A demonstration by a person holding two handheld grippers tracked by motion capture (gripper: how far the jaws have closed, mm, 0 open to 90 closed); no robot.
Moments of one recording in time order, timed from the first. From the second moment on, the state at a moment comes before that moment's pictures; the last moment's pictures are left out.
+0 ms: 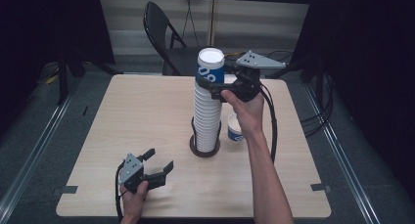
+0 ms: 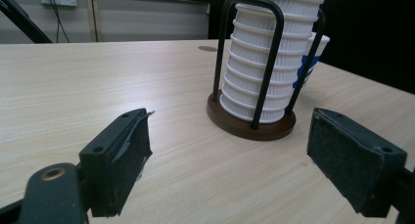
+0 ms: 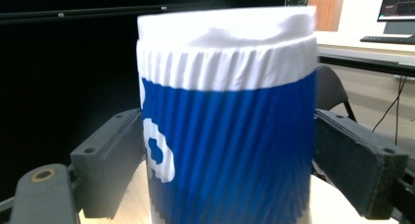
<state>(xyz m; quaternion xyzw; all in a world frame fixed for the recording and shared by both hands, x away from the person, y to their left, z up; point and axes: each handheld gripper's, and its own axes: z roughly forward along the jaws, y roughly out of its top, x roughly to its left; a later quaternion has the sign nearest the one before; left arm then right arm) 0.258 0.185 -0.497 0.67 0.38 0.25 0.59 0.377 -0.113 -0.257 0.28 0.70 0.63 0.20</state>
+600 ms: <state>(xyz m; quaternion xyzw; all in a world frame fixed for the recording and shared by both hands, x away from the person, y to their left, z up) 0.257 0.186 -0.497 0.66 0.38 0.25 0.59 0.382 -0.105 -0.265 0.28 0.72 0.60 0.21</state>
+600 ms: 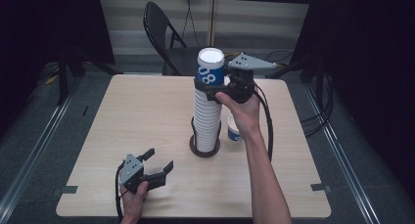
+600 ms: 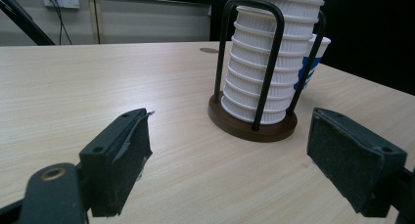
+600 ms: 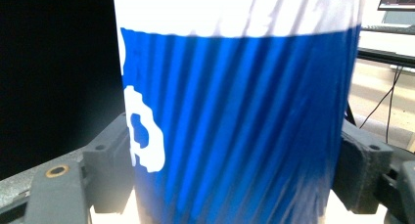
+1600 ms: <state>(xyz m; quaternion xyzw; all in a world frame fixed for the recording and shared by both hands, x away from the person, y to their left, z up) 0.258 0.187 -0.497 0.66 0.39 0.24 0.59 0.380 -0.109 -0.249 0.27 0.70 0.62 0.22</state>
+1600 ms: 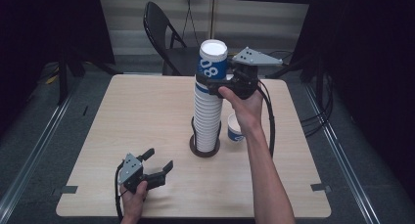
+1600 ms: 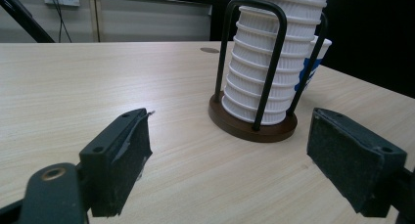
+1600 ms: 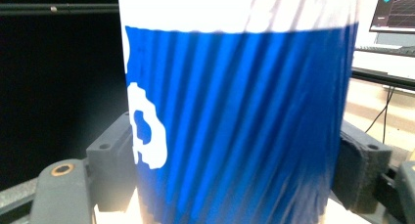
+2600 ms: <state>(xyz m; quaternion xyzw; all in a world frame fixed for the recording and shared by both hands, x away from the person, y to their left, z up) 0.257 0.188 -0.497 0.66 0.39 0.24 0.60 0.374 -0.112 -0.224 0.26 0.67 0.66 0.22</state>
